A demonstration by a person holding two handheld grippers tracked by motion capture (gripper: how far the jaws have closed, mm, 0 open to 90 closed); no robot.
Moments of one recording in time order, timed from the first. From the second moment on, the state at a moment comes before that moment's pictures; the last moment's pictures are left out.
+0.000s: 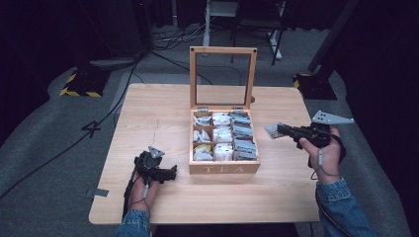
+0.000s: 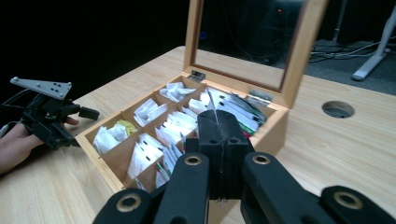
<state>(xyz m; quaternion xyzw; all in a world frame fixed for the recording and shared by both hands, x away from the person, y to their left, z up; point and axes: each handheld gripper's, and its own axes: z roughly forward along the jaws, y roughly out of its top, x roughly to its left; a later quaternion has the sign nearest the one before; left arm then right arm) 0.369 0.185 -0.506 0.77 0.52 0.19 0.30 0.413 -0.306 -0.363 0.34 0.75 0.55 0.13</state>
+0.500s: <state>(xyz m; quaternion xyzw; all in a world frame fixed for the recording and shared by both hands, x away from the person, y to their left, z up) 0.369 0.185 -0.506 0.77 0.52 0.19 0.30 0.431 -0.338 -0.382 0.39 0.75 0.51 0.15</state>
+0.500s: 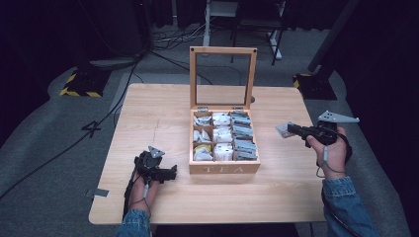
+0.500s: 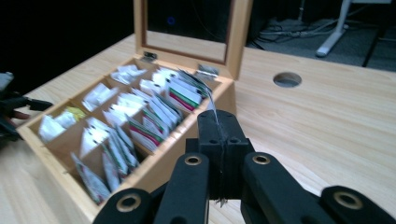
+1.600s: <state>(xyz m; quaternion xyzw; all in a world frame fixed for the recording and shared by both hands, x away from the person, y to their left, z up) 0.369 0.184 -0.506 0.77 0.52 0.19 0.30 0.464 -0.351 -0.450 0.47 0.77 0.43 0.11</state>
